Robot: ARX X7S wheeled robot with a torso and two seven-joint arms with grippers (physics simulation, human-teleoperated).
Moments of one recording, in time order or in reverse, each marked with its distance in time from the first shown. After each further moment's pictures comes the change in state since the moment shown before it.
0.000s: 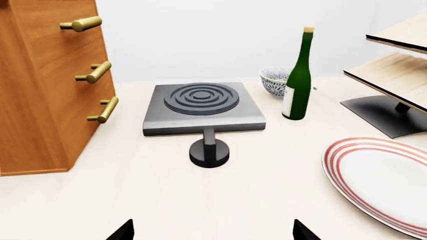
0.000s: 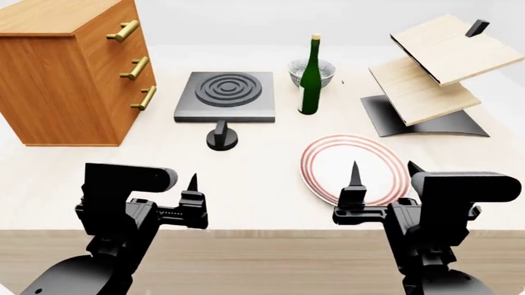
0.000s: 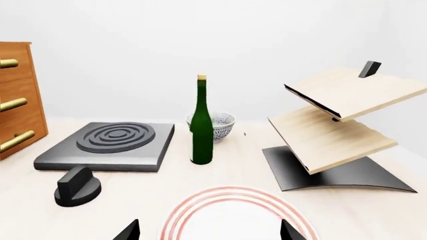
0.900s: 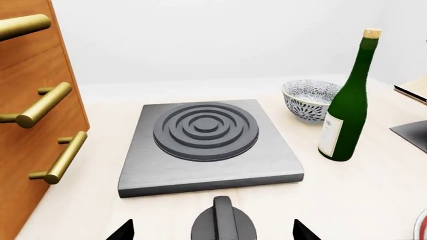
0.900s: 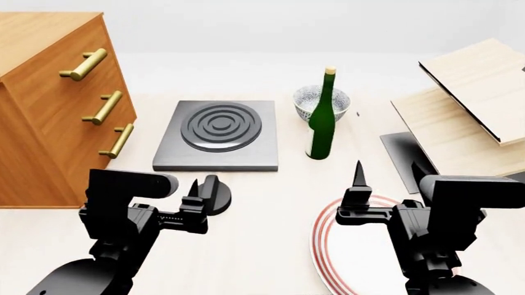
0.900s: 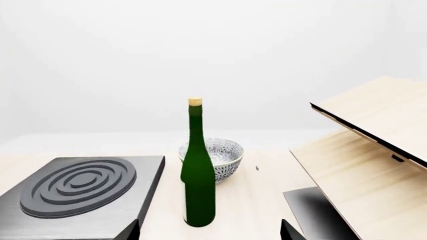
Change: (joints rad) left arm 0.045 -0.034 0.014 -0.054 -0.020 0.089 0.003; right arm -0.026 0.001 0.031 -0.013 0.056 -0.039 0.025
